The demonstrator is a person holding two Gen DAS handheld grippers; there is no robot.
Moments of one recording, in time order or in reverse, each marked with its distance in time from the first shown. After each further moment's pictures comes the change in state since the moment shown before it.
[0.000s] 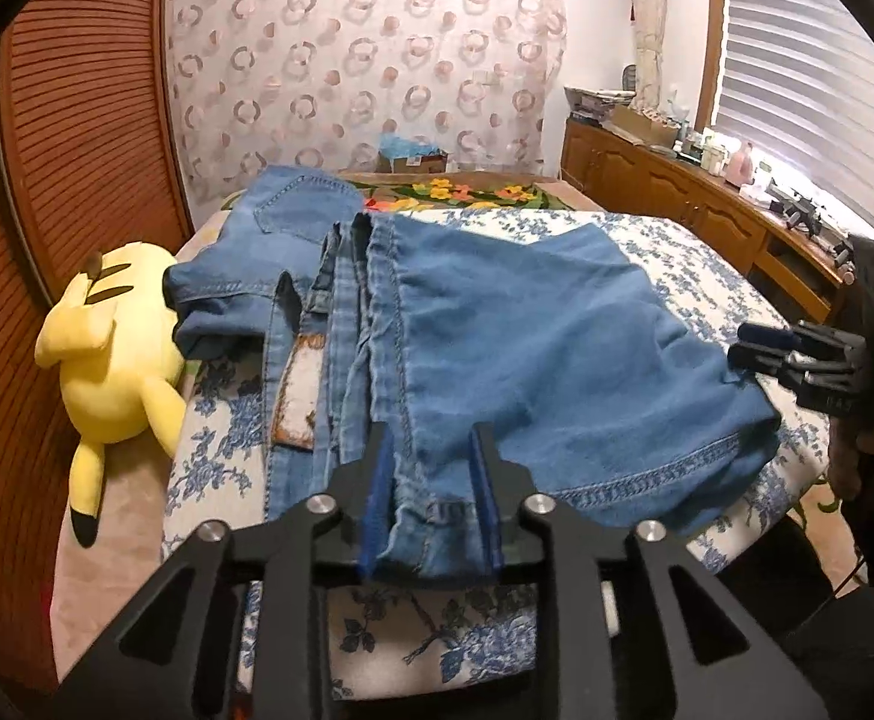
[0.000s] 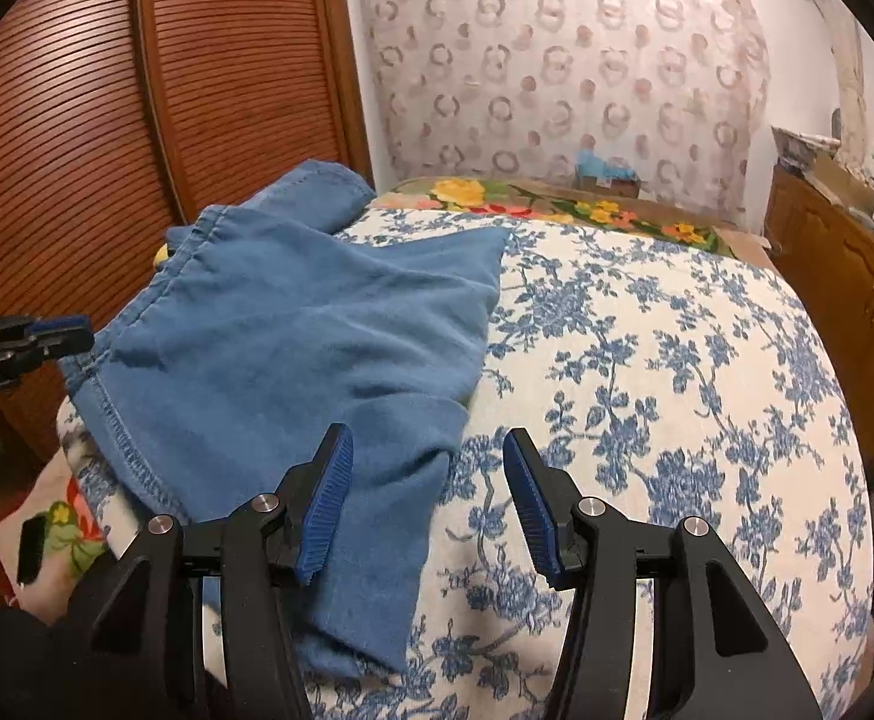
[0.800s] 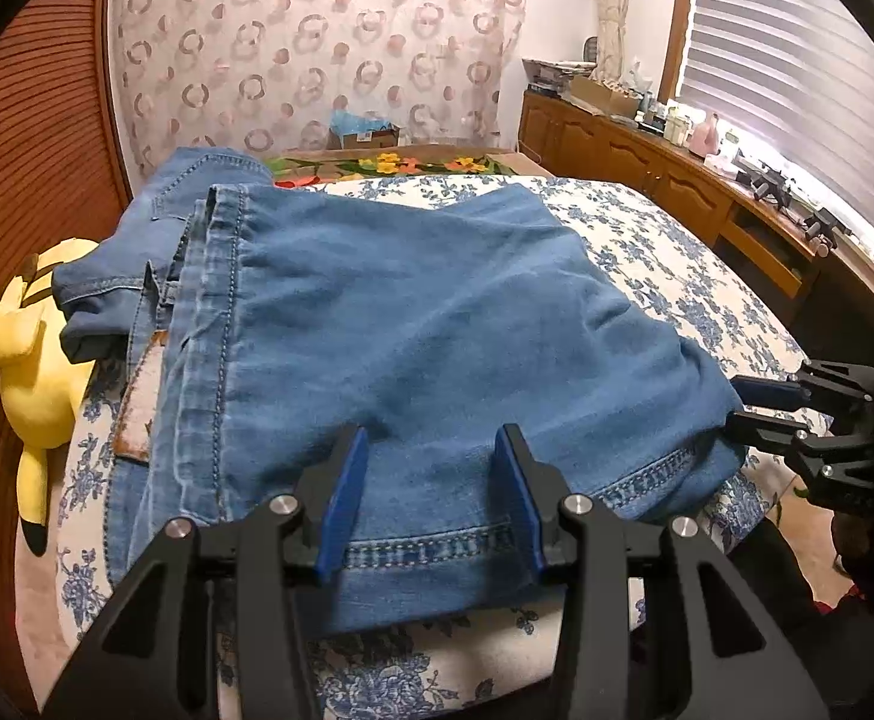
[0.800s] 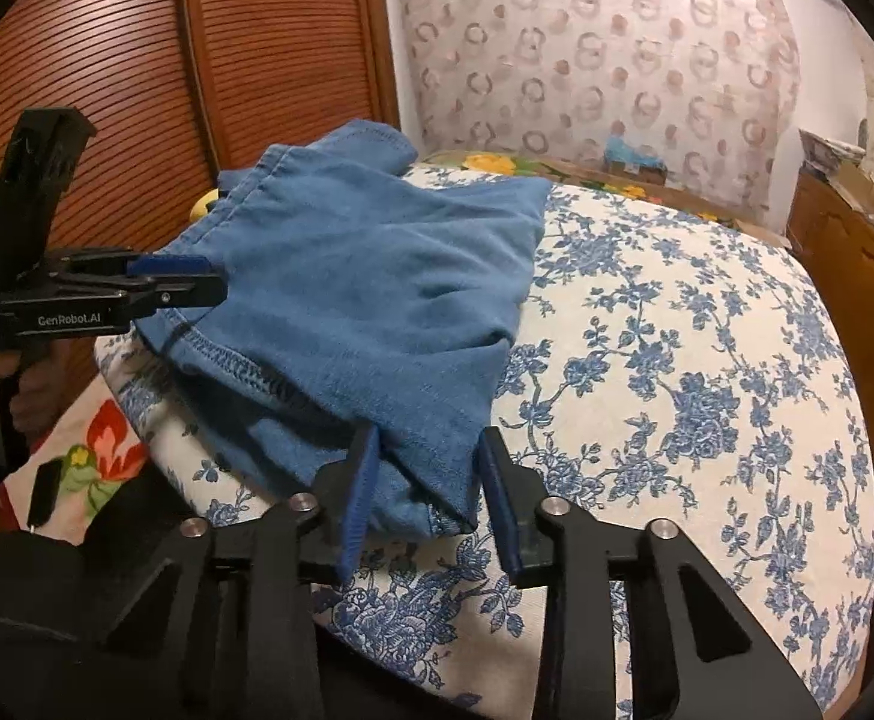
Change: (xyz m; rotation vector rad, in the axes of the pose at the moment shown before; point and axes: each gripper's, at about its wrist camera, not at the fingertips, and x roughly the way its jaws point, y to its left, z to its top) left arm 0.039 -0.057 0.007 0.036 0.068 -0.079; right arm -0.023 0.026 -0.036 -0.065 0.062 0.045
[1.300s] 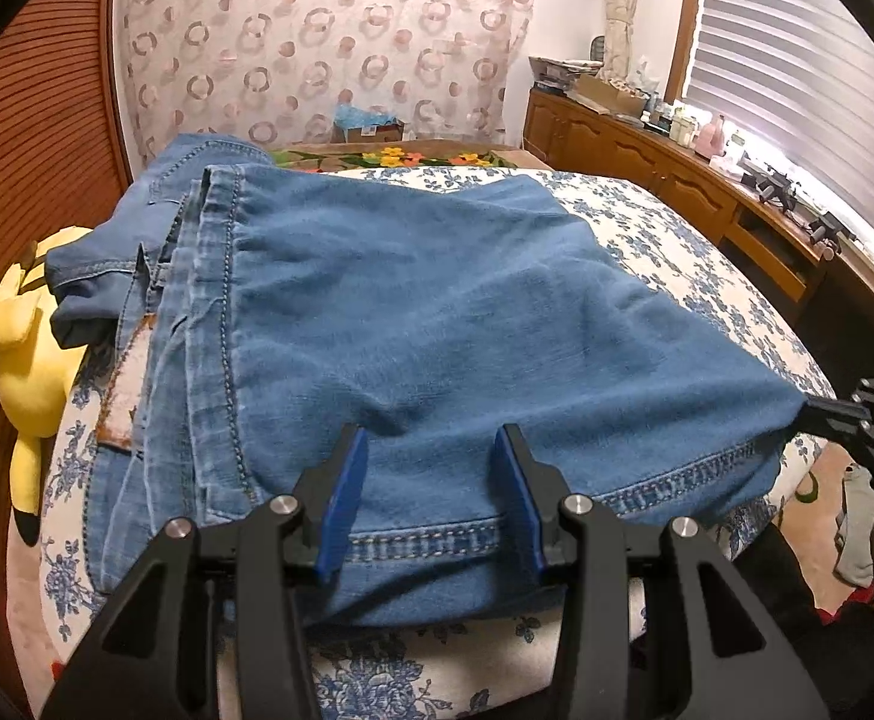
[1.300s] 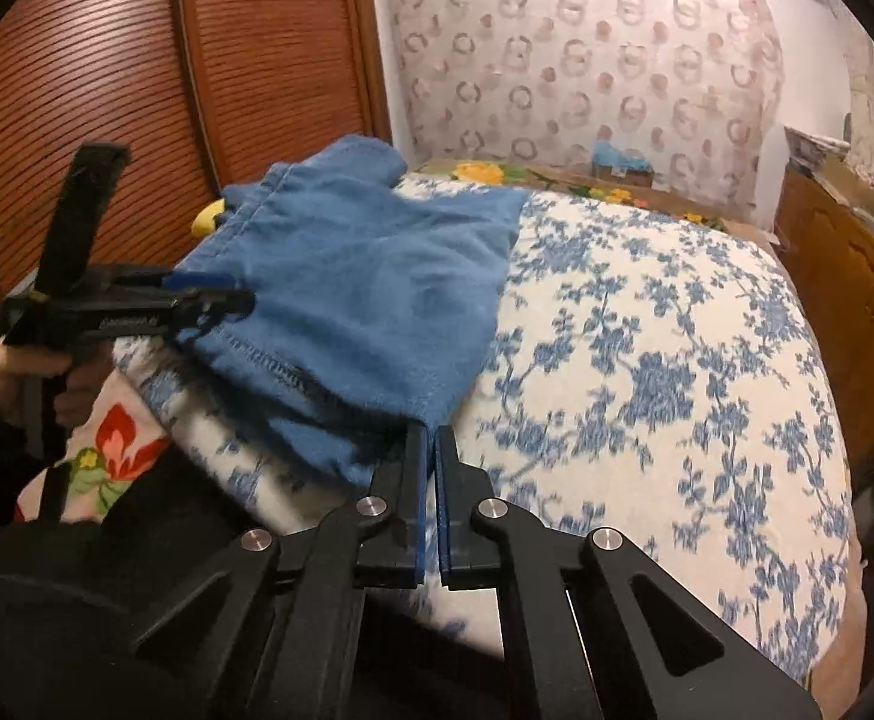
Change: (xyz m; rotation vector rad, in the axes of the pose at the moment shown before) left arm 0.011 -0.004 -0.005 -0.022 0.004 -0.003; right arm -0.043 -0.001 -0.013 0.027 -0.017 -0.019
